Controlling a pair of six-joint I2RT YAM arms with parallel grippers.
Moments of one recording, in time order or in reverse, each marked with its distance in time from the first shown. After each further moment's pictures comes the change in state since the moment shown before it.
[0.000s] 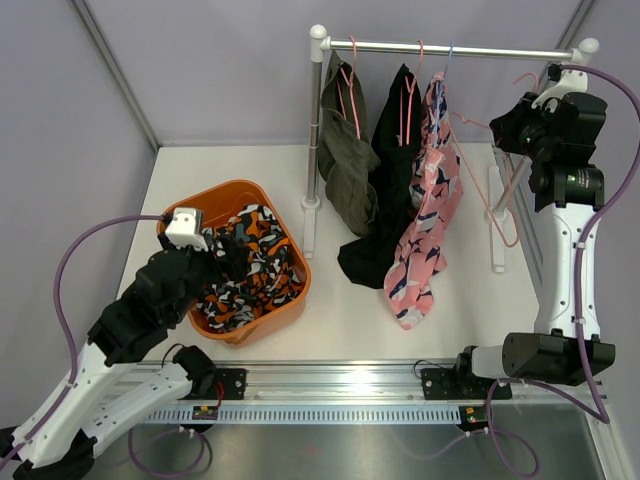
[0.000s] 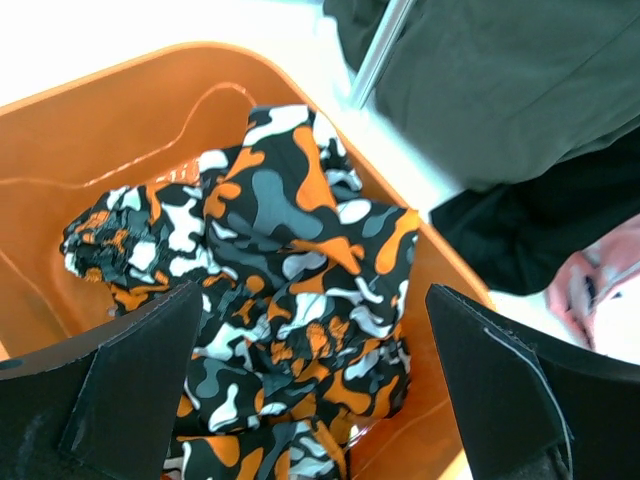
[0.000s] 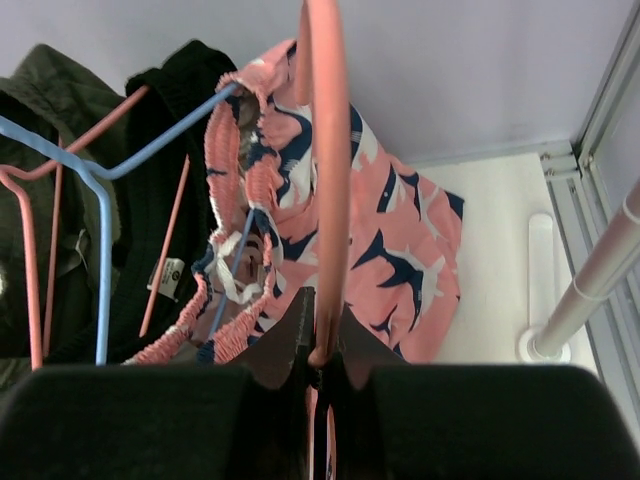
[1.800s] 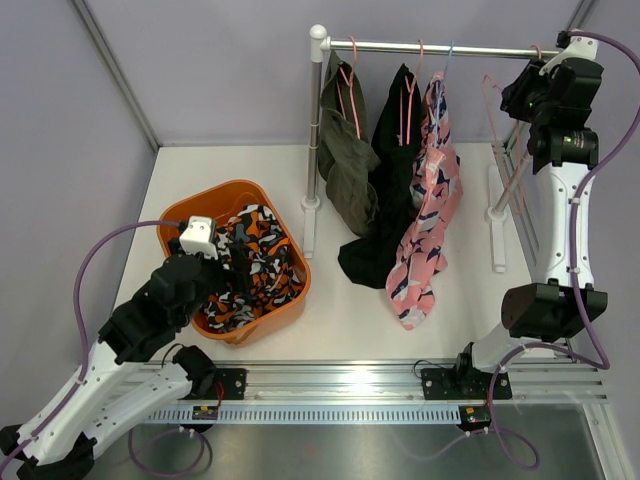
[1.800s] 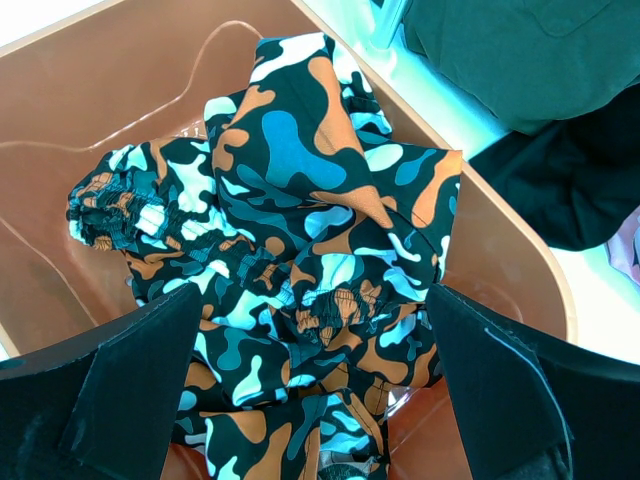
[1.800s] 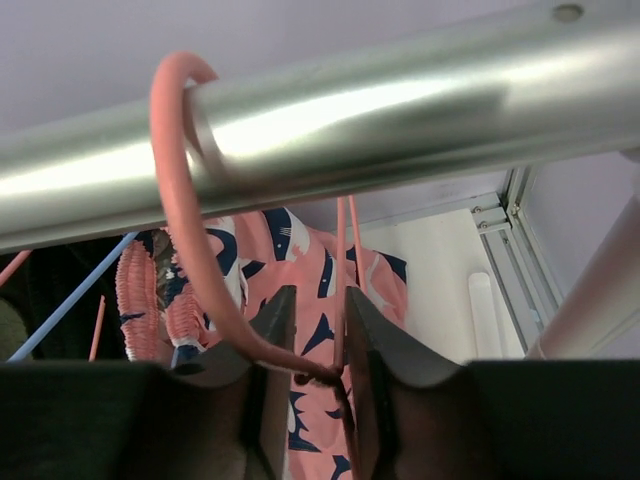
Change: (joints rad) left arm 0.000 -0.014 -0.090 -0.031 0.010 0.043; right arm 0.000 0.262 0.264 0.045 0.172 -0.004
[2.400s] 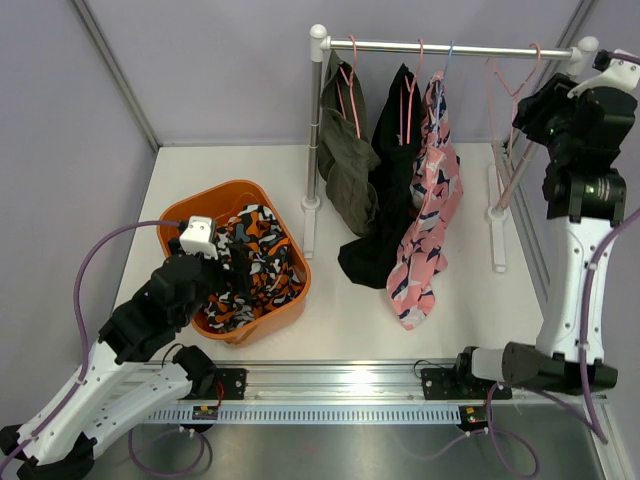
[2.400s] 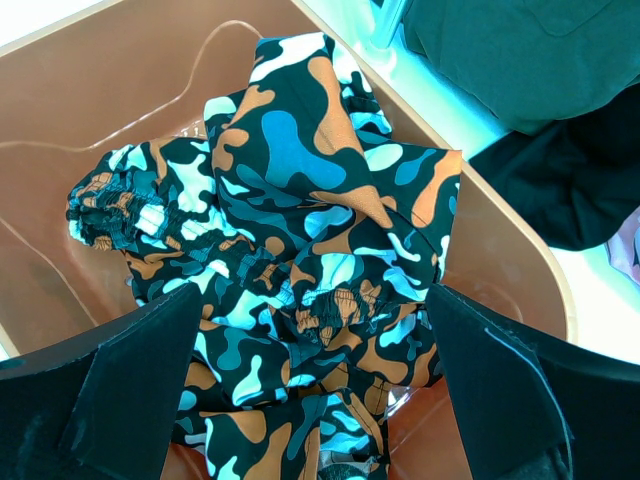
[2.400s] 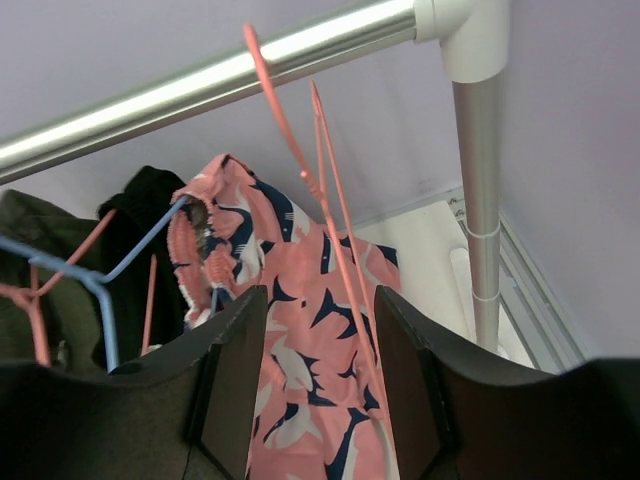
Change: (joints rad) left arm 0.000 0.000 0.000 0.000 0.000 0.000; right arm 0.000 -0.268 -0.117 -0.081 0.097 0.069
